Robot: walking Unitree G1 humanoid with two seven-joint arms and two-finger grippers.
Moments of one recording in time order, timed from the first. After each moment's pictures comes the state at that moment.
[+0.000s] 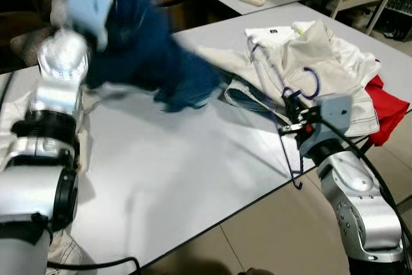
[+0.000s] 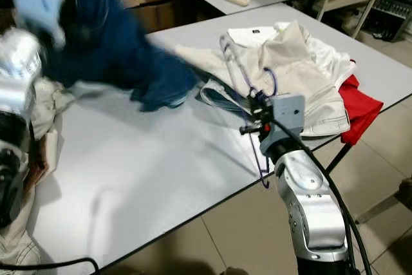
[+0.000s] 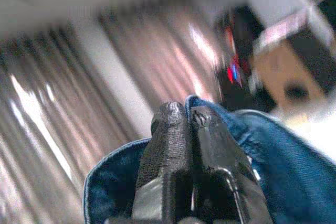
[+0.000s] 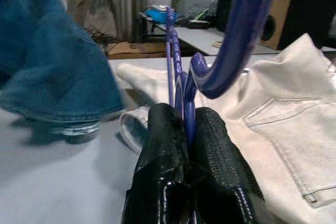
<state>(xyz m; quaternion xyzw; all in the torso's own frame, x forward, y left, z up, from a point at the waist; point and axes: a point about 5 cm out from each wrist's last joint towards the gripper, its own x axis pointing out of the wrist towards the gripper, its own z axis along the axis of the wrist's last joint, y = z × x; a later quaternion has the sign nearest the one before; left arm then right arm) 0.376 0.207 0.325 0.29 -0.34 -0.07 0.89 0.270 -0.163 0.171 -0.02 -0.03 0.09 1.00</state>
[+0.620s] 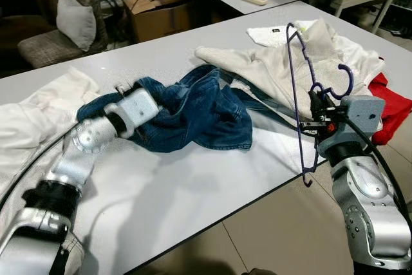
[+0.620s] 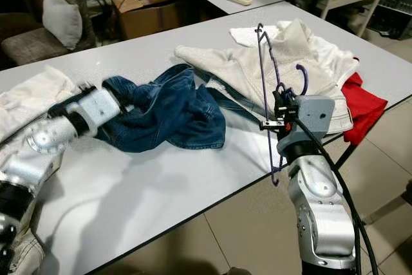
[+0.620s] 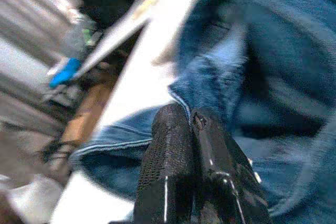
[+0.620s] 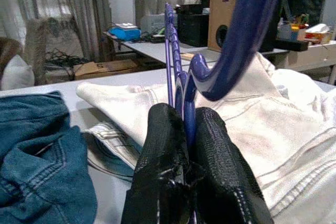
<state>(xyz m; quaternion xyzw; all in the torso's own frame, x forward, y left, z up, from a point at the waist) 0.347 0.199 0.168 0.39 -0.04 -0.25 0.89 0.263 -0.185 0.173 0.00 -0.06 0.02 1.00</state>
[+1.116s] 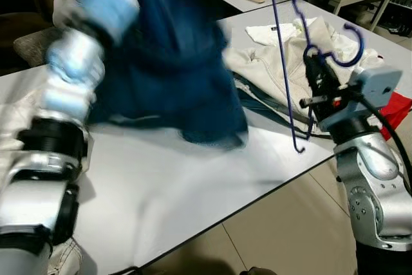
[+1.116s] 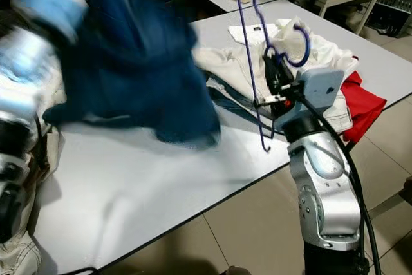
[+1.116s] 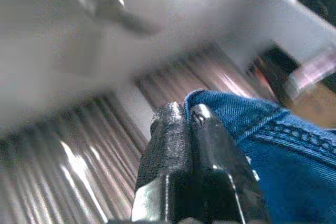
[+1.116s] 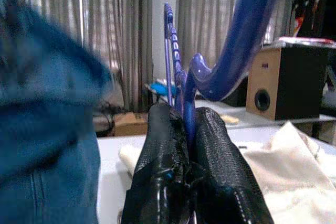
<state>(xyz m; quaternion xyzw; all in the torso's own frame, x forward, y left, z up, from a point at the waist) 0.343 0.194 0.338 0.33 -0.44 -0.01 0.83 0.269 -0.167 0.223 0.01 -0.18 0.13 0.98</state>
